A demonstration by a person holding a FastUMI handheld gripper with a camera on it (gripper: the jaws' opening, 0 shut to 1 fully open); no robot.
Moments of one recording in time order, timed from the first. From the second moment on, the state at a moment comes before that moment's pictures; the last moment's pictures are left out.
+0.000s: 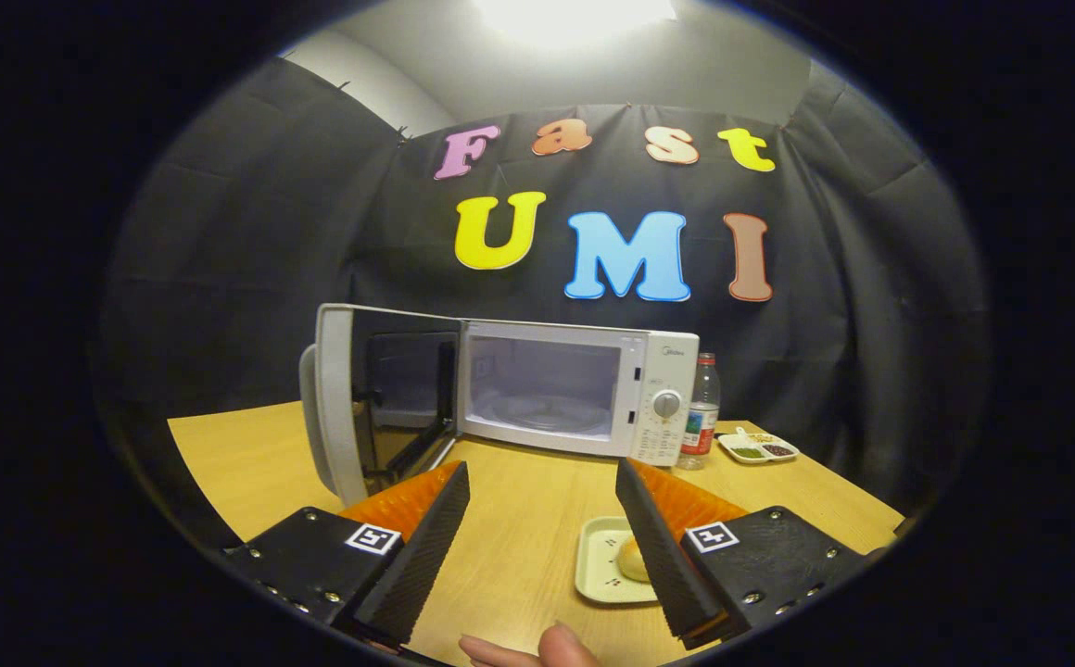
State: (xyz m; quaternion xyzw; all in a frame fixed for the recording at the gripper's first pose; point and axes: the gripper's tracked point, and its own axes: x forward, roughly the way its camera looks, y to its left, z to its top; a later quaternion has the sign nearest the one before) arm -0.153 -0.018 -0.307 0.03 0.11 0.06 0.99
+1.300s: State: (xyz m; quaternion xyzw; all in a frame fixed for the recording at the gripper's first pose) arm -0.111 -0.097 -0.453 0.07 0.37 0.00 0.93
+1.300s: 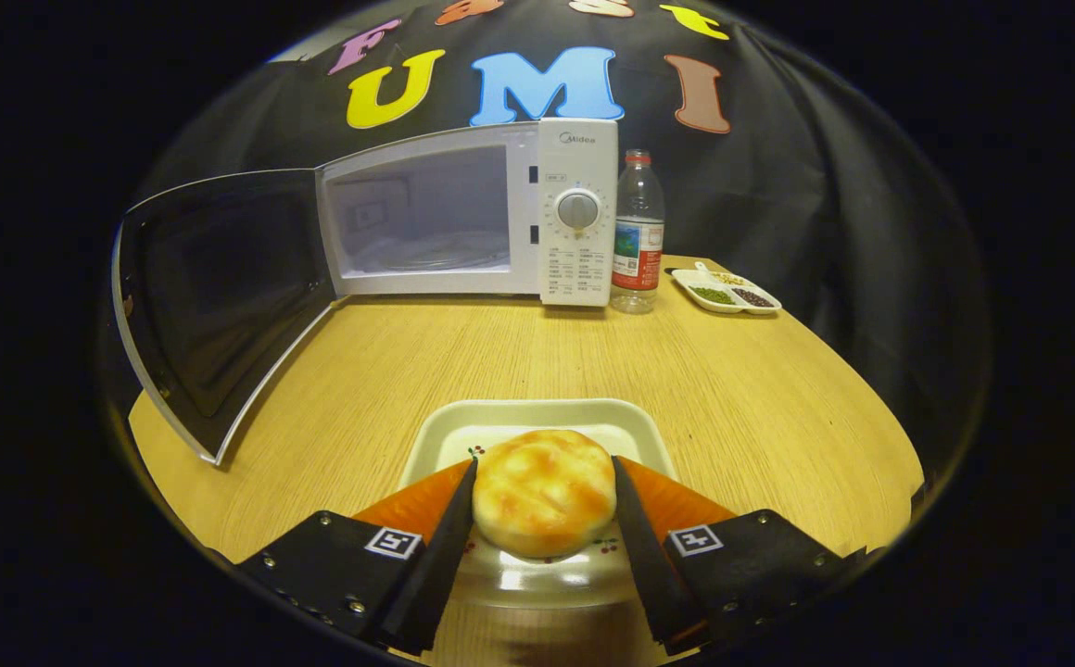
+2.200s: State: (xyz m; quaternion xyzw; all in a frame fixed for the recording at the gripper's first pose) arm -0.009 0.009 -0.355 0.10 0.24 0.06 0.96
